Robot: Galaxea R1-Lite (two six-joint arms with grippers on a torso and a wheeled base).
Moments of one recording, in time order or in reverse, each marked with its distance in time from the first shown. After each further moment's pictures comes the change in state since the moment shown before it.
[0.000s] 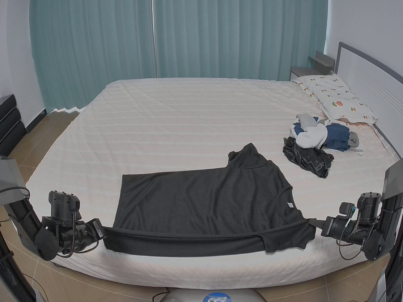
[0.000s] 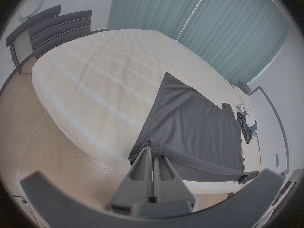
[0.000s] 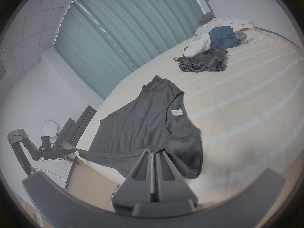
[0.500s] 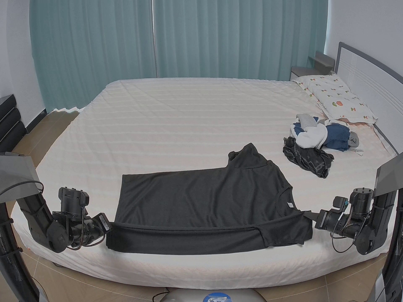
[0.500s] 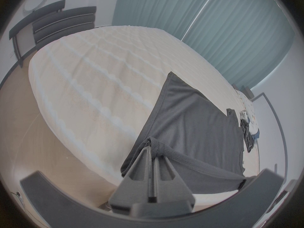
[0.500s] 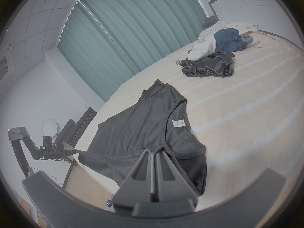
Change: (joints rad) left arm -0.002 0.119 -0.114 0.001 0.009 -0.060; right arm 0.009 0.087 -0.140 0.000 -0.003 0.004
